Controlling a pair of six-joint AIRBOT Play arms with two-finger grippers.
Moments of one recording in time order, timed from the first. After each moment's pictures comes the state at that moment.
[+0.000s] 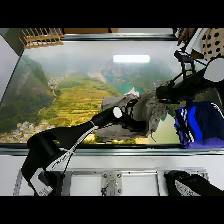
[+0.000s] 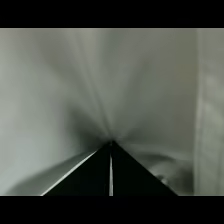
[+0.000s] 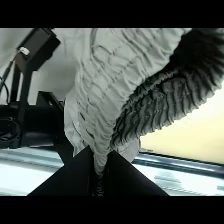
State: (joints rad) left arm -0.82 -1.83 1.34 0.61 -0.77 -1.42; right arm 0.19 -1.16 1.49 -1.38 1.57 1.78
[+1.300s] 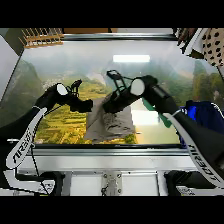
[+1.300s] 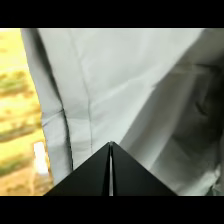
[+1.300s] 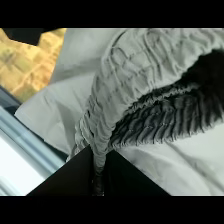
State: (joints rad) left arm -0.16 -1.57 1.16 1.08 -1.06 -1.51; right arm 0.62 -1.54 1.49 -1.13 1.13 1.57
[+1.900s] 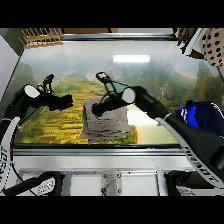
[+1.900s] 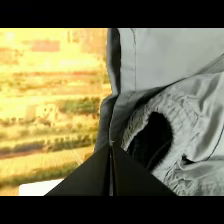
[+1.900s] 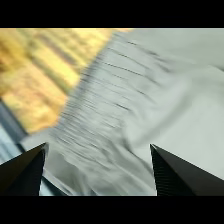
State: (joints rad) left arm 0.05 -1.30 1.03 1.08 -1.04 -1.49; right arm 0.61 -1.51 1.39 -1.04 0.90 1.39
